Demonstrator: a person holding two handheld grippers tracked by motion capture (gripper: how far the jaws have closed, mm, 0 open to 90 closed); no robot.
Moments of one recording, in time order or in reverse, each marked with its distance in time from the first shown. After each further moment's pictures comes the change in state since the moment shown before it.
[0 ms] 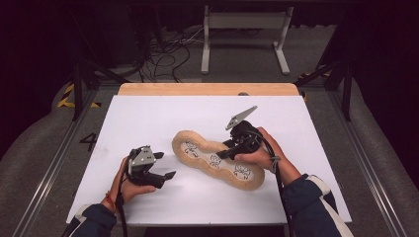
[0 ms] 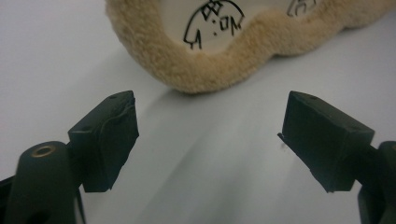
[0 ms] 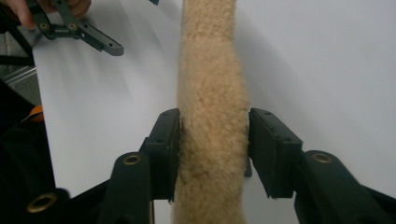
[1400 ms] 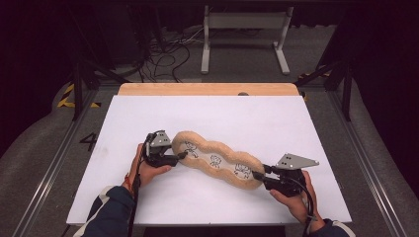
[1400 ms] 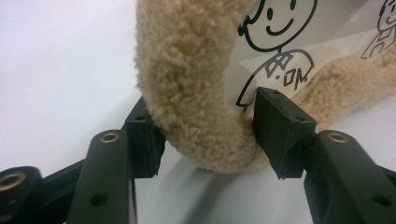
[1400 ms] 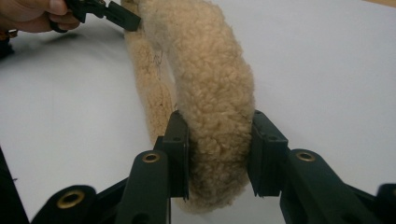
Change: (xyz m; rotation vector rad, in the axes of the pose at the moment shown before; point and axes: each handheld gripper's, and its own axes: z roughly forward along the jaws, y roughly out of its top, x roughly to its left) left arm 0.018 0.025 0.042 0.025 0.032 -0.011; right arm 0.039 -0.143 -0.034 -0.332 -0.282 0.170
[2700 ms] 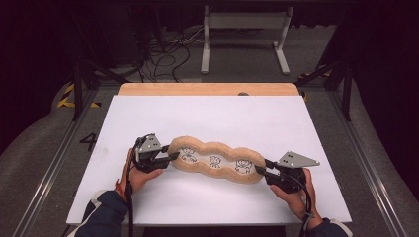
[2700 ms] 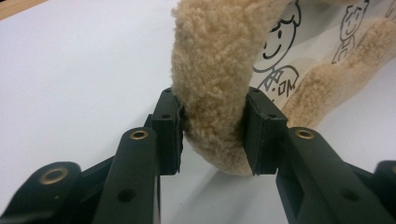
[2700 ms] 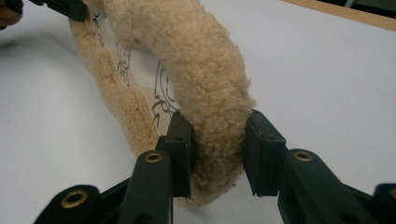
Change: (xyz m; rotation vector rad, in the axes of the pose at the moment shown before) left arm -0.010 -0.008 -0.033 -0.050 0.026 -0.005; right arm -0.010 -0.004 0.006 -0.037 -0.086 -0.015
